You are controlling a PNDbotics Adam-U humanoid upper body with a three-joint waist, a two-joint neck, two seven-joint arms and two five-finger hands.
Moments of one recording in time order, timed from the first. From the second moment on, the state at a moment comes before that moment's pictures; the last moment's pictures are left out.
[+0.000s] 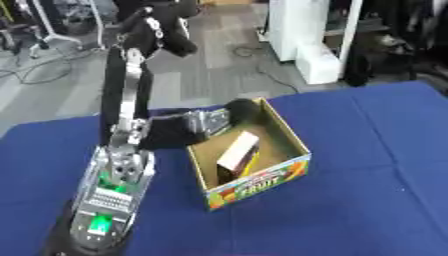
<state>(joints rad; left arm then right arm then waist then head) -0.41 0.13 -0.23 -1.97 -0.56 -0.18 0.34 -0.08 -0.60 -0.01 -1.99 -1.34 -0.66 0.34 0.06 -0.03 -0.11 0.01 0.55</state>
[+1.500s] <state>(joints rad) -0.40 0.11 -0.27 -1.98 -0.51 -0.23 0.30 -0.07 -0.59 -0.01 -1.99 -1.39 -0.72 0.39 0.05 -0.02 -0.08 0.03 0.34</state>
